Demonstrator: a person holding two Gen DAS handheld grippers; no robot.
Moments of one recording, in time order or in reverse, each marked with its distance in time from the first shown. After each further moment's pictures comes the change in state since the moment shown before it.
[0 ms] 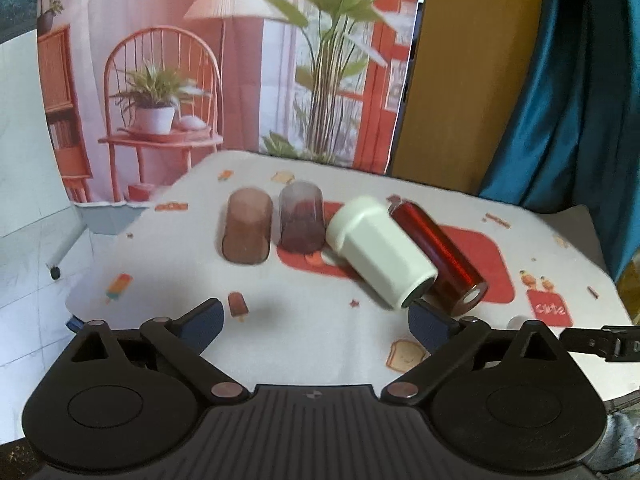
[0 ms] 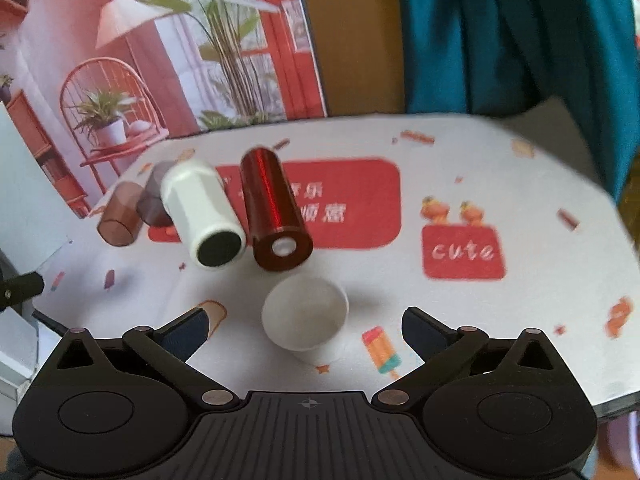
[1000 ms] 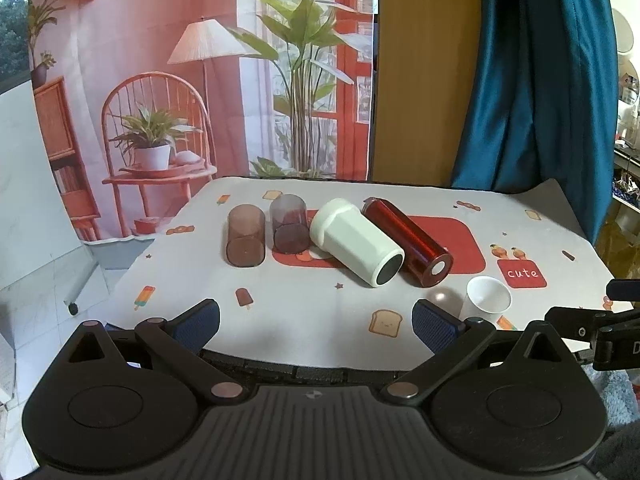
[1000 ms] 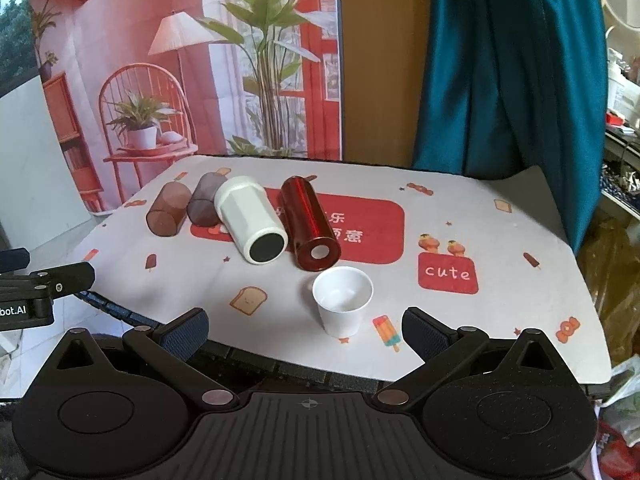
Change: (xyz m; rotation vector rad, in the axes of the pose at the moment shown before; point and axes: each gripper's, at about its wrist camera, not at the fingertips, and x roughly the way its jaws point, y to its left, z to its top) left arm -0.077 -0.028 -0.029 0.134 -0.057 0.016; right arm -0.097 0.061 -0.051 -0.134 -0.125 -0.053
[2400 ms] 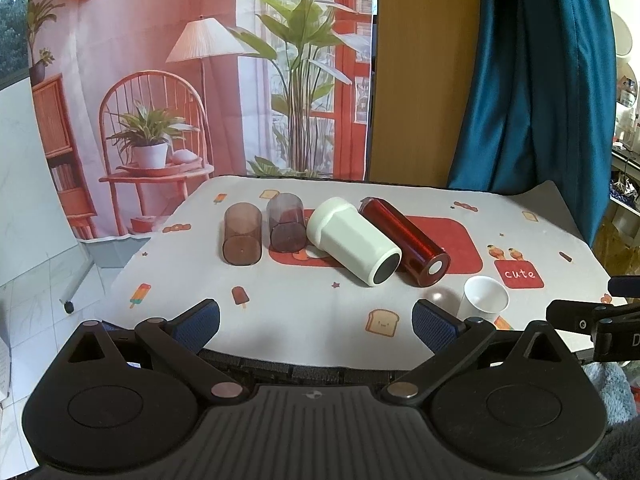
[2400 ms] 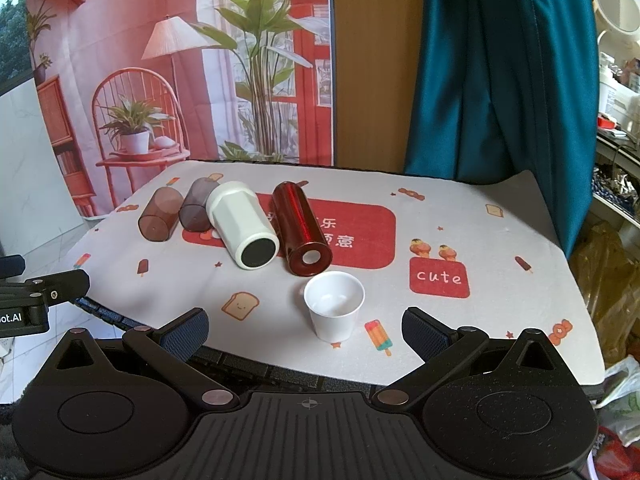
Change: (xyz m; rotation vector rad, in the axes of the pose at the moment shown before) left arm 0.001 0.001 -0.004 -0.008 -0.001 -0.016; right arm -0.001 0.002 -0.002 -0.003 -0.020 -0.027
